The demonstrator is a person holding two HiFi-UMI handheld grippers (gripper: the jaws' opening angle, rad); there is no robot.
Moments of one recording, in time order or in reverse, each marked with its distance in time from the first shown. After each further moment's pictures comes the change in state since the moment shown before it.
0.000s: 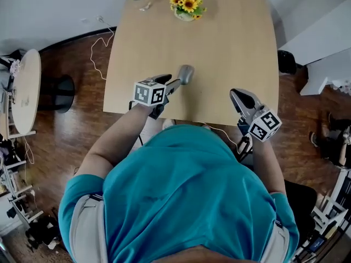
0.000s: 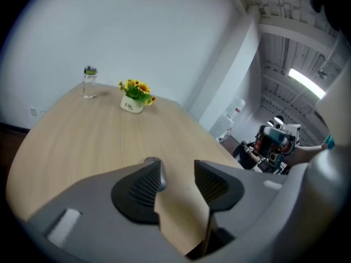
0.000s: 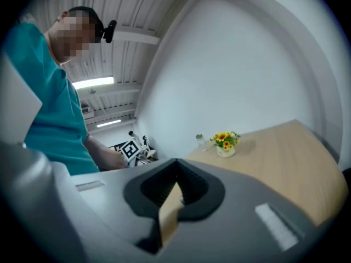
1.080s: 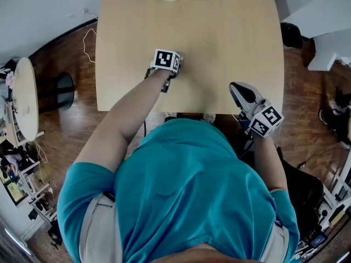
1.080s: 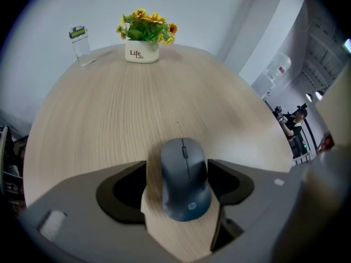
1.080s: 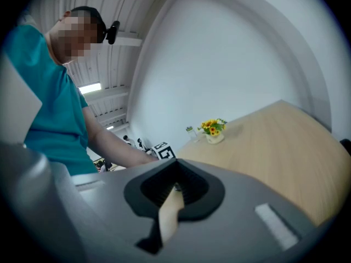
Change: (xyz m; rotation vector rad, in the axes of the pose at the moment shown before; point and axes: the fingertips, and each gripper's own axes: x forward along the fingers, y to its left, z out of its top) left arm 0.133 0.085 -0.044 -0.030 0.440 0.322; right arm -0.014 -0.037 -0.051 0.145 0.017 -0.051
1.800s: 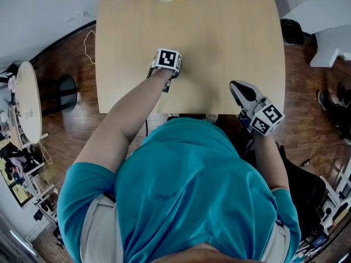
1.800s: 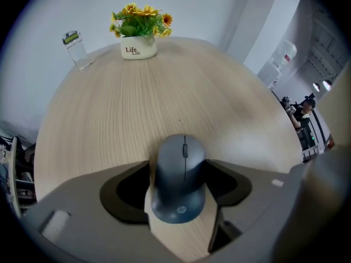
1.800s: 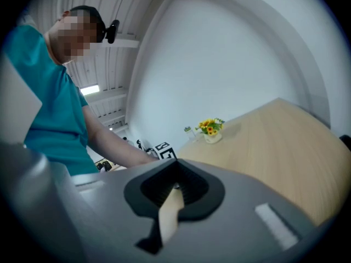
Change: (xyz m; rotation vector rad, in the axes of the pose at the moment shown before) left arm 0.011 0.004 -0.002 0.030 0.076 0.081; right arm -0.001 -0.011 -0.001 0.025 -0.010 -0.006
